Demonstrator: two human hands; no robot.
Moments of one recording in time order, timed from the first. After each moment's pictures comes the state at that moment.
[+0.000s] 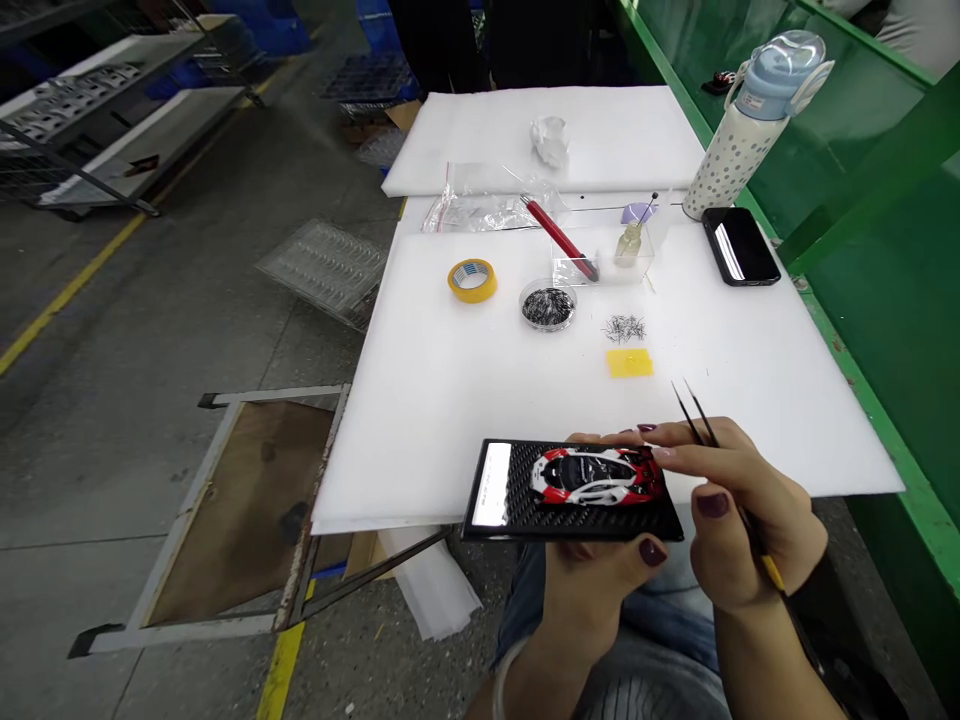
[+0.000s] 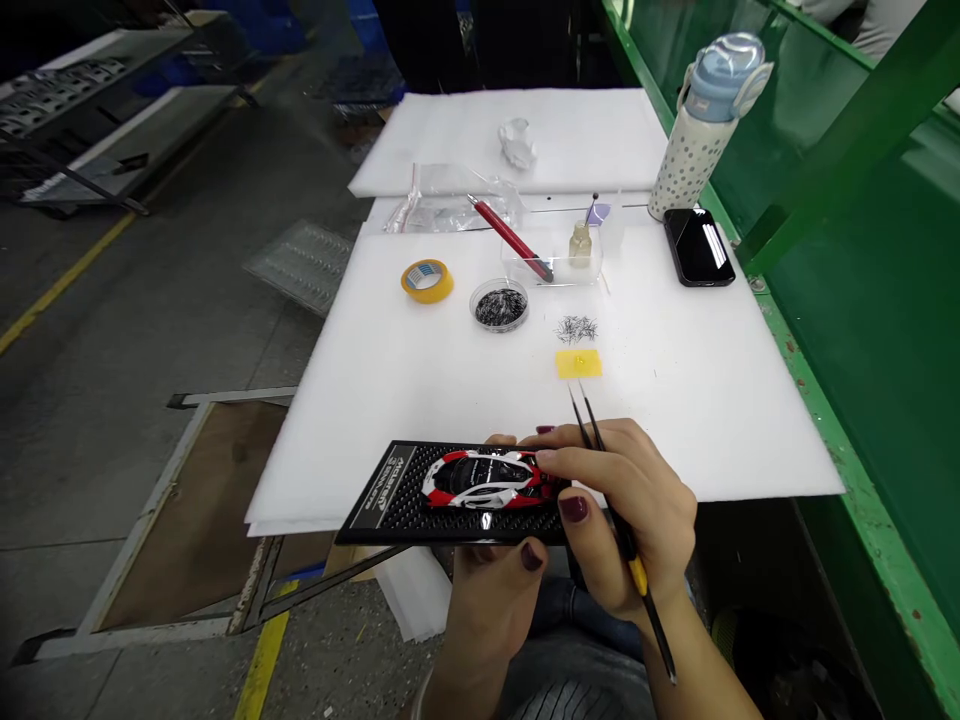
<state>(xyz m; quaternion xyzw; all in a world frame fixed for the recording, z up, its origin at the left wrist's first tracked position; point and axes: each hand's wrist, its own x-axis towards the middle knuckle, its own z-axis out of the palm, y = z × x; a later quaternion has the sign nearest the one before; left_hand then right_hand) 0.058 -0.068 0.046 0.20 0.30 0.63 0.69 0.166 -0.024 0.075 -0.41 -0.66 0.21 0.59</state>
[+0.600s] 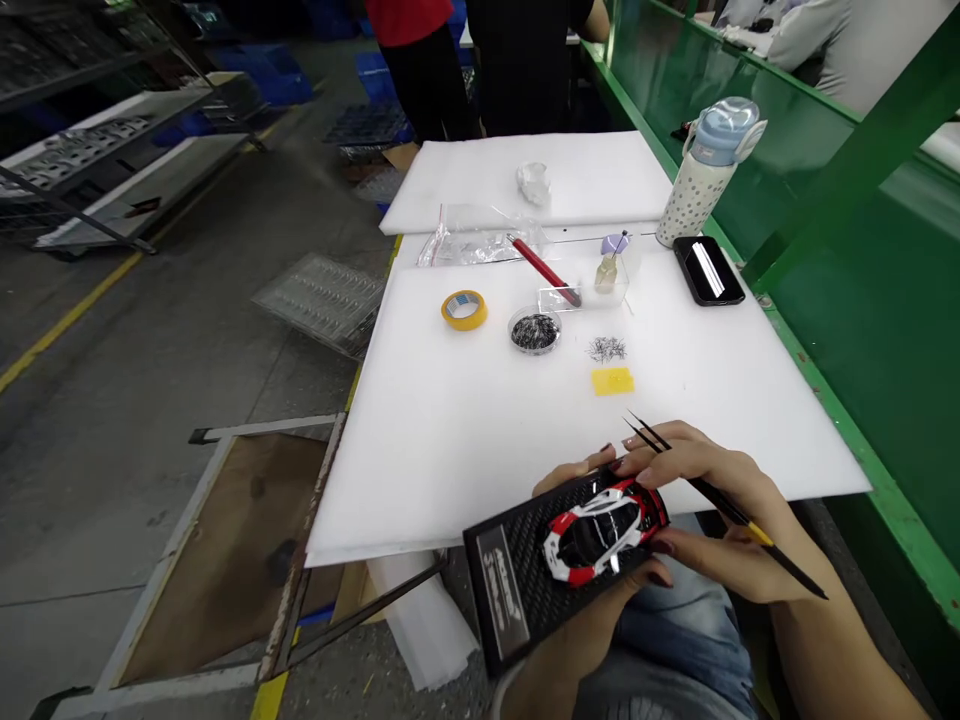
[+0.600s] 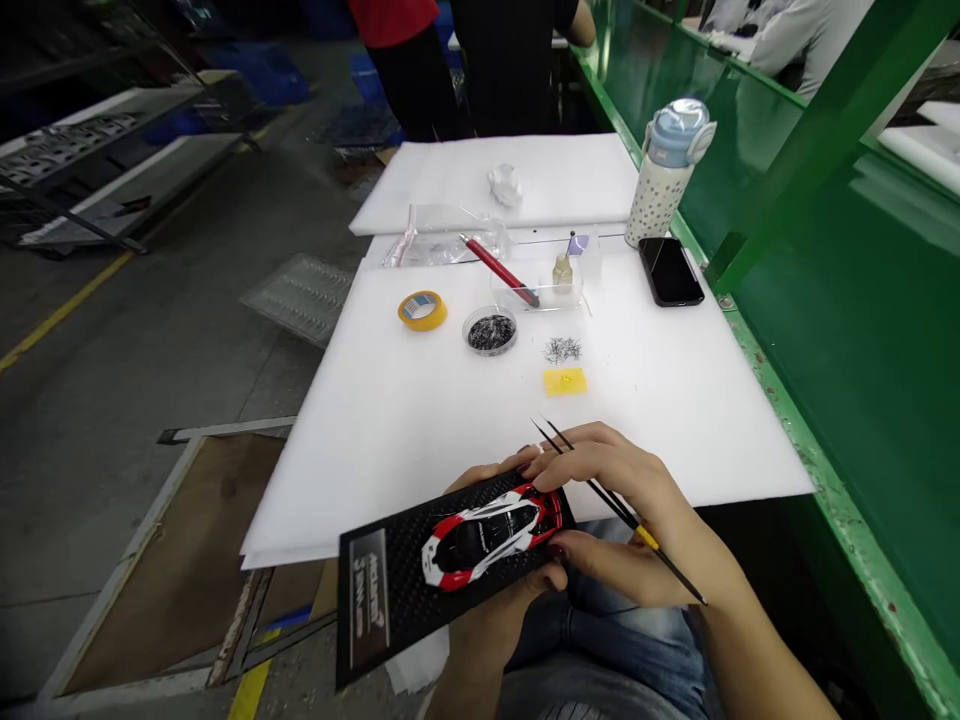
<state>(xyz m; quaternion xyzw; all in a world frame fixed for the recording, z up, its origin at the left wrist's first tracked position) 0.050 -0.064 0.037 0.43 0.38 0.65 0.50 0.216 -0.005 0.092 -0.29 -0.77 0.39 0.41</state>
